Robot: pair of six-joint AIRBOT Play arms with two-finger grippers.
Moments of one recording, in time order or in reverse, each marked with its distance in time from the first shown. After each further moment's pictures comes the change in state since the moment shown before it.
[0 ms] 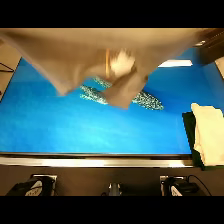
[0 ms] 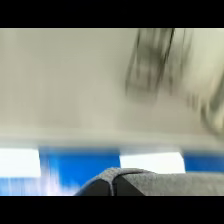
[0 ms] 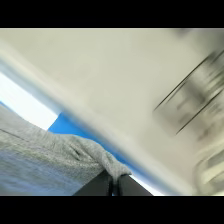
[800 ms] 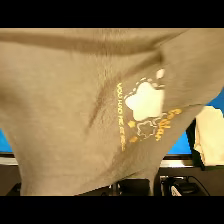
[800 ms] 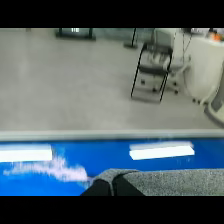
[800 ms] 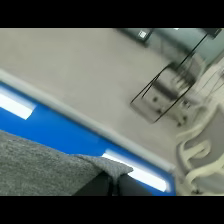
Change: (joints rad) left arm -0.006 0.052 0.038 0.151 -0.309 -0.125; right arm 0.000 0.042 0.130 -0.114 0.266 0.043
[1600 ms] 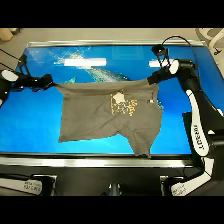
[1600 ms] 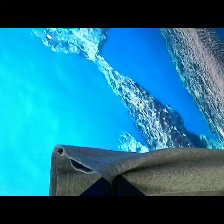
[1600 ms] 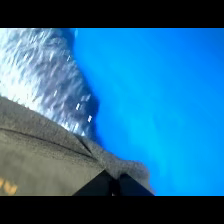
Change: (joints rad) left arm -0.022 -0.797 -0.230 -0.086 0.248 0.000; right arm 0.000 -0.913 -0.034 0.093 -0.237 0.130
